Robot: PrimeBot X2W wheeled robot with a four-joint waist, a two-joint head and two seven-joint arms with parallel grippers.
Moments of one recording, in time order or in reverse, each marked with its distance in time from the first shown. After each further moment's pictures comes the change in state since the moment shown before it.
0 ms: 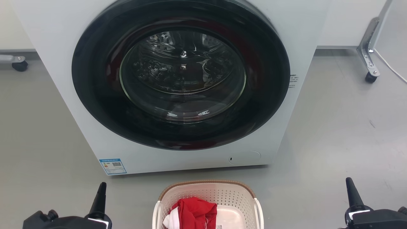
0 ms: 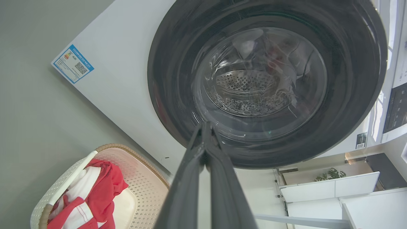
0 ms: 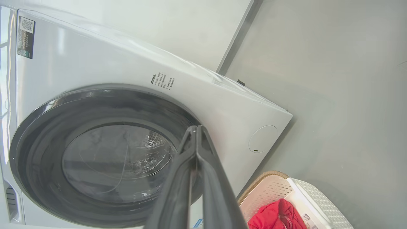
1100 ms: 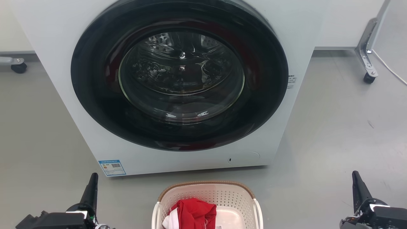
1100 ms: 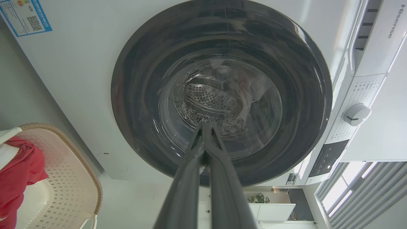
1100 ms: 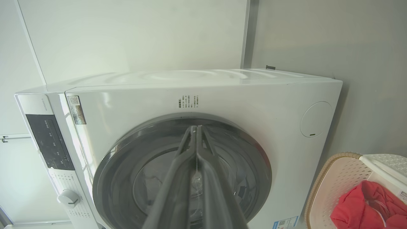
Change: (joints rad) left arm -0.065 -0.030 0.093 0.064 -0.362 -0.070 0.067; right arm -0.058 0.032 -0.099 0.058 0.384 0.072 0.096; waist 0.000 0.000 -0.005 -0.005
